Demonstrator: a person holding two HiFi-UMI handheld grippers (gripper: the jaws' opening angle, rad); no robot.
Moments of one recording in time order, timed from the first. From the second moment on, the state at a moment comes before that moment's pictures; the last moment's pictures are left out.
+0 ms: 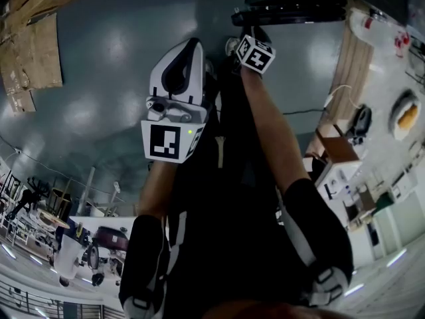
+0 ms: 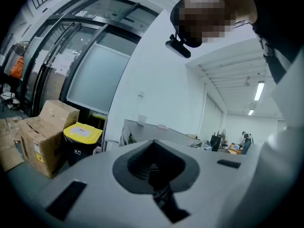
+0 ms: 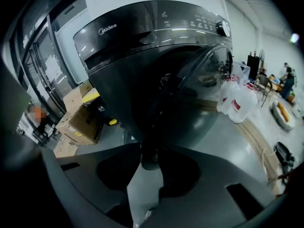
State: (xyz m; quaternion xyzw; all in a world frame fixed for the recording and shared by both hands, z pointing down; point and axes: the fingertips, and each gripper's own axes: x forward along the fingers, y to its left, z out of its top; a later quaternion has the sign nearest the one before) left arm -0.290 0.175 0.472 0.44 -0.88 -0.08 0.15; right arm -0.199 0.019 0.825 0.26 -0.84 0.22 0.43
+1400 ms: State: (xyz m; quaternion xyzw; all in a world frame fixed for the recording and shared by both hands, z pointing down) left arm -0.318 0.166 0.426 0.41 -0.90 -0.11 0.14; right arm -0.275 0.016 0.743 0.10 -0.89 0.15 0.42
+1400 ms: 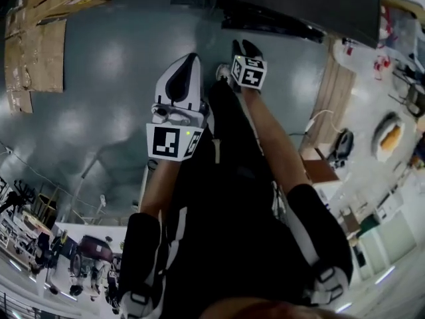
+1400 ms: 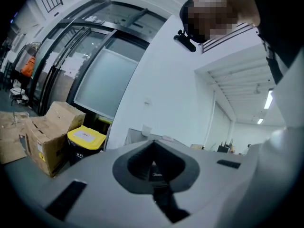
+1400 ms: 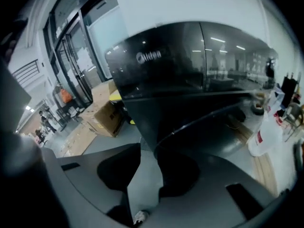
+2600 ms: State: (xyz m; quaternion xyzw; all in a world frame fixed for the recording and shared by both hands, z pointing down) left arm -0.251 0.183 0.267 0.47 -0.88 -0.10 0.07; right arm -0.198 0.059 0.324 0.04 -0.98 0.11 0.14
